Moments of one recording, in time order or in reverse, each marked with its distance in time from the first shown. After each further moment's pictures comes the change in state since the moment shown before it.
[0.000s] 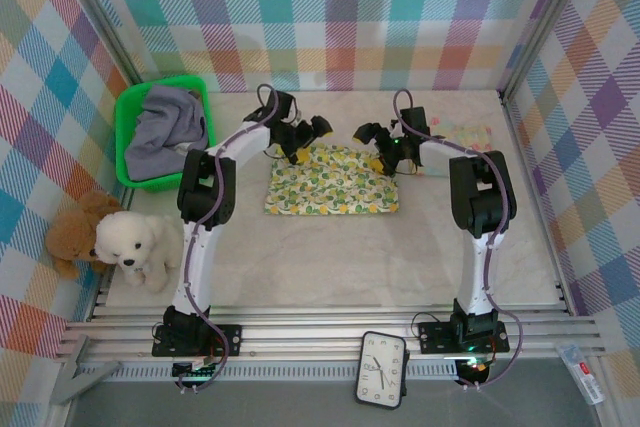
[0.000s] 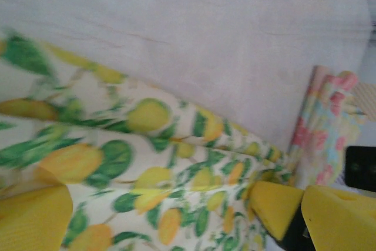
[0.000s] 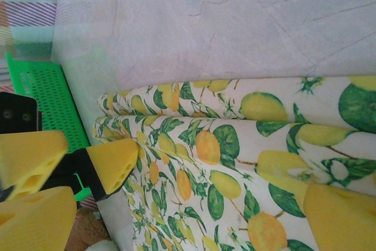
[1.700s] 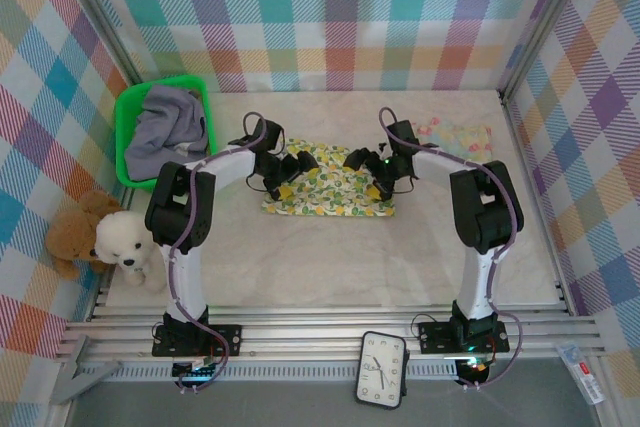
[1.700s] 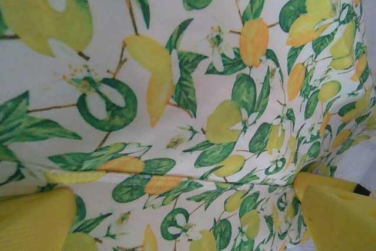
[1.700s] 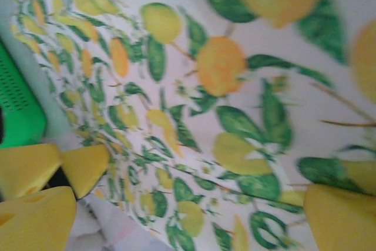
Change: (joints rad) left arm 0.006 -0.351 -0.570 0.010 -0.082 0.011; right arm 0.098 -0.157 -0.144 -0.269 0.048 -0.093
